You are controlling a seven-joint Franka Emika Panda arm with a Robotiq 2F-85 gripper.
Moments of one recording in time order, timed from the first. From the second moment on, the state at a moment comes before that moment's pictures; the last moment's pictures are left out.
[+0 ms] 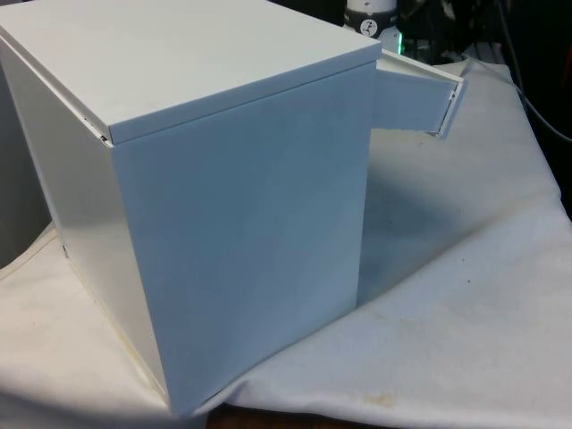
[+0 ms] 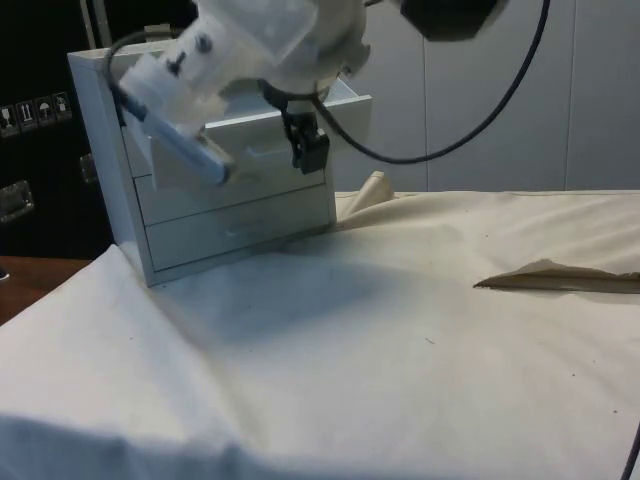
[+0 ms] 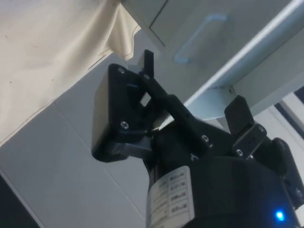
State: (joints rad) arm 0.91 -0.01 -0.39 -2.35 -1.13 1.99 0.50
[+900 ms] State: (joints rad) arm 0.90 0.09 -0.41 -2.35 -1.24 2.03 0.69
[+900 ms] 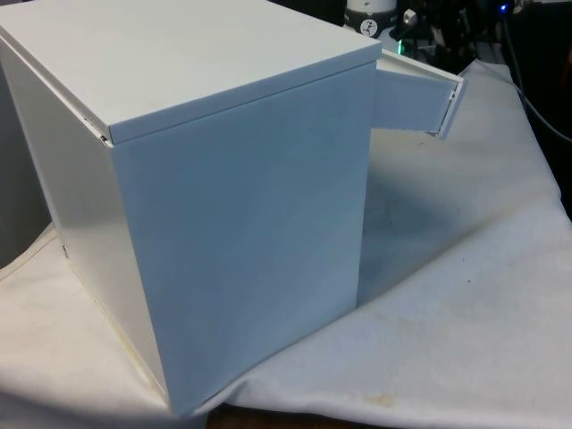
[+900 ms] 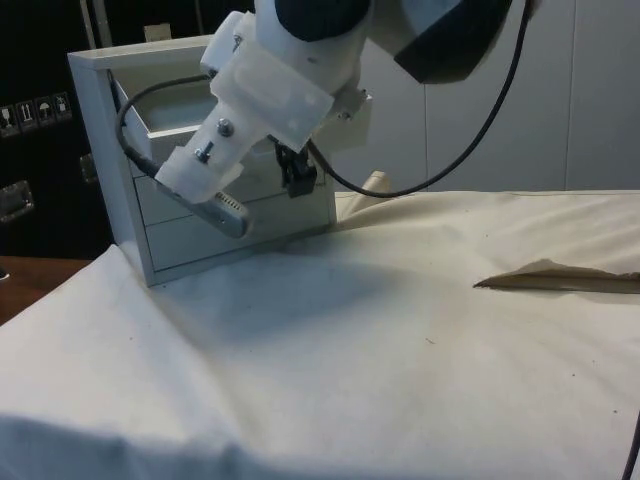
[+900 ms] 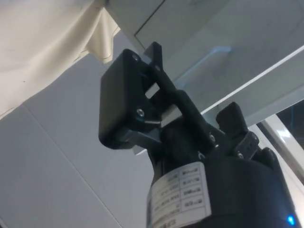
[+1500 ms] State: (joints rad) arm 0.90 0.09 -0.41 -2.35 -1.26 2.03 0.72
